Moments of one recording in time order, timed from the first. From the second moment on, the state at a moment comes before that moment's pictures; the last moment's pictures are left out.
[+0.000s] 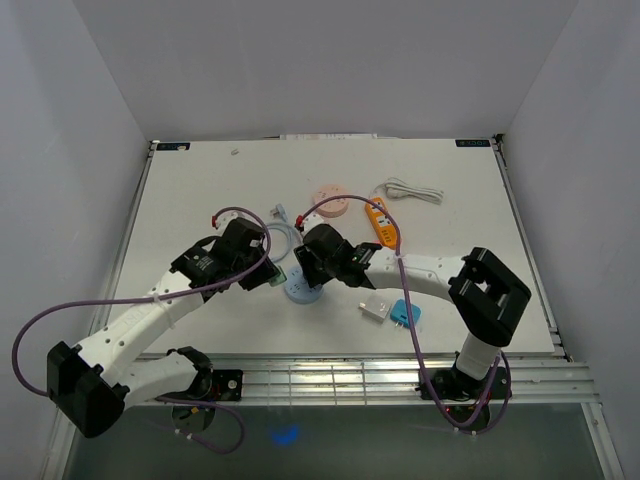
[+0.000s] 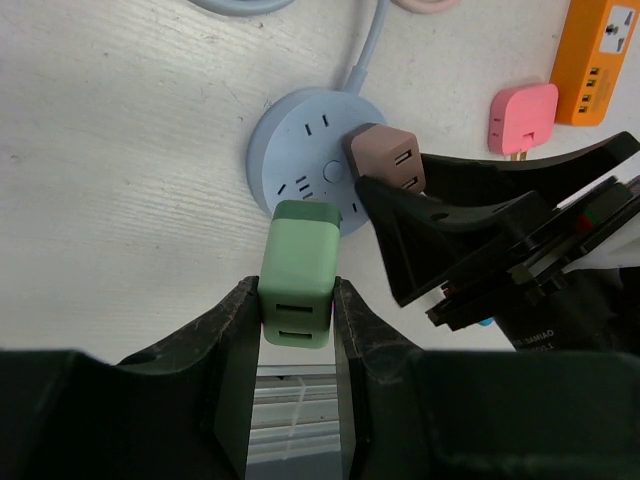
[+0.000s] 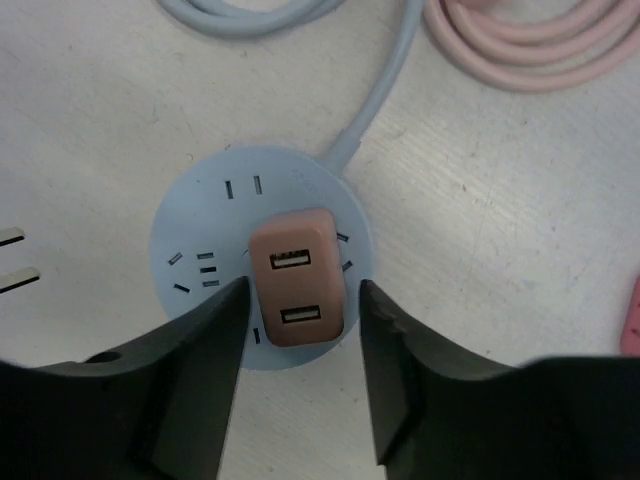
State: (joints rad) left arm -0.65 1.05 0.92 -0.79 -0.17 -1.06; right arm 0.99 1.72 1.10 -0.17 0.15 0.30
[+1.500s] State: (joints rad) left arm -0.65 1.56 1.21 -1.03 -0.09 -1.39; right arm 0.73 1.29 0.81 -0.08 0.11 0.34
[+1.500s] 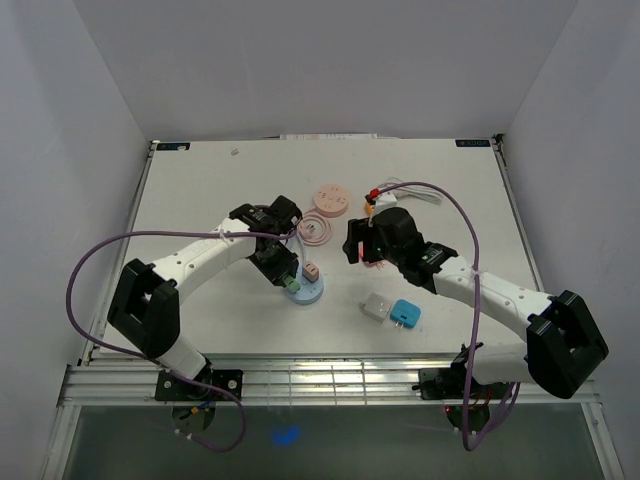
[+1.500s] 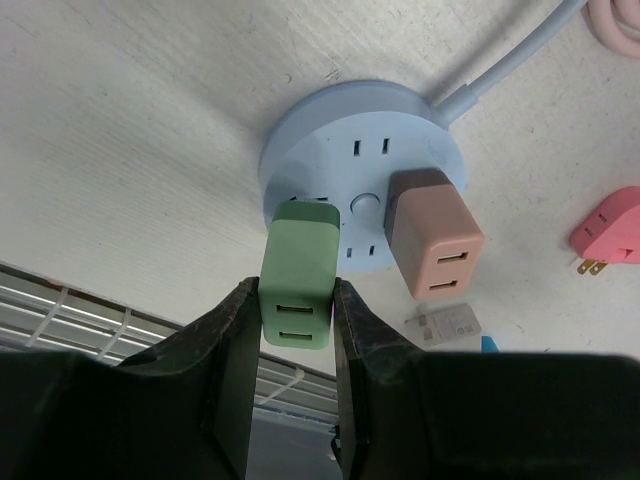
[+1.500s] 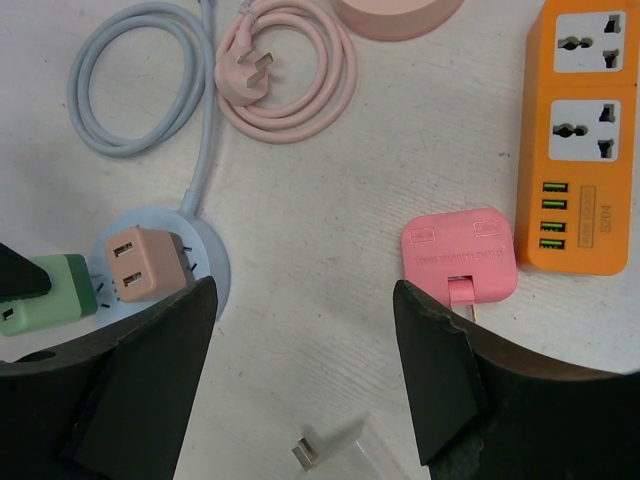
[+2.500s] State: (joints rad) left arm -0.65 1.66 1.27 -1.06 -0.05 -1.36; right arm 0.71 1.28 0.79 -0.05 0.06 0.34
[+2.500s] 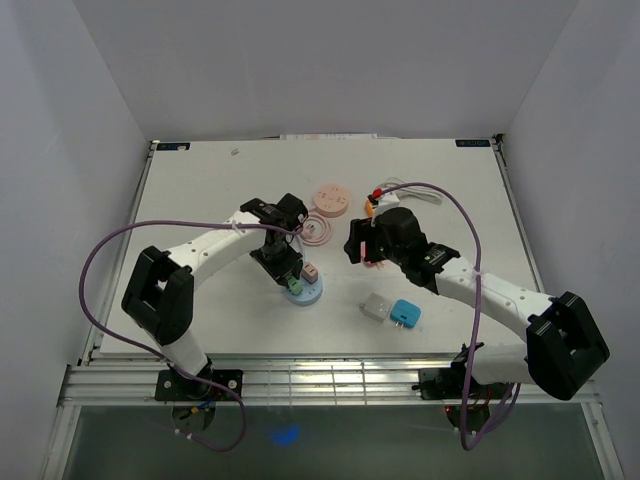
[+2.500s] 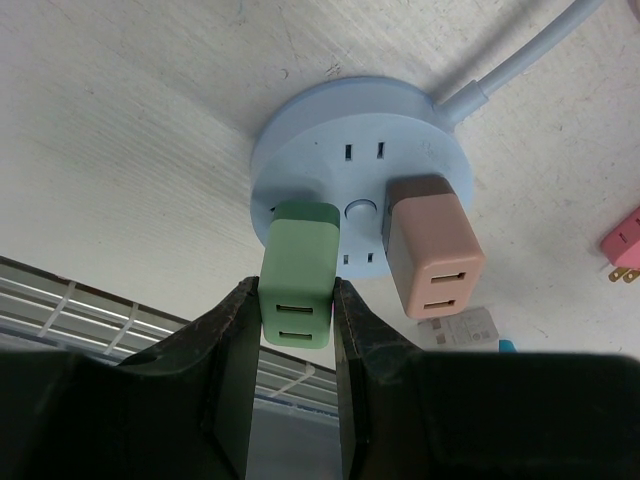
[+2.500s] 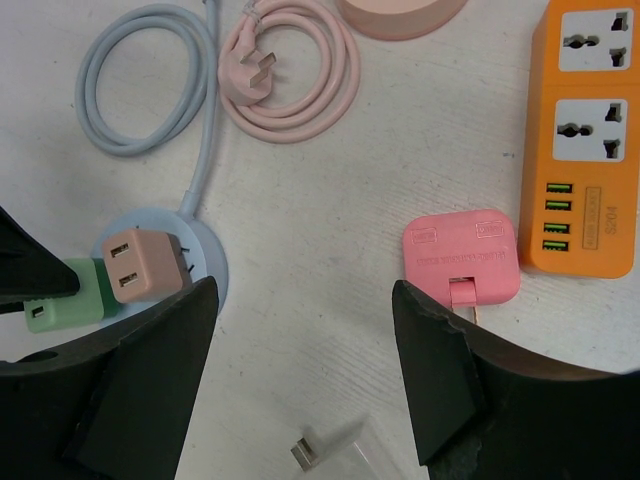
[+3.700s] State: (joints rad) left arm -0.72 1.84 1.45 -1.21 -0.15 -1.44; right arm 0.68 1.22 0.72 -0.02 0.06 0.34
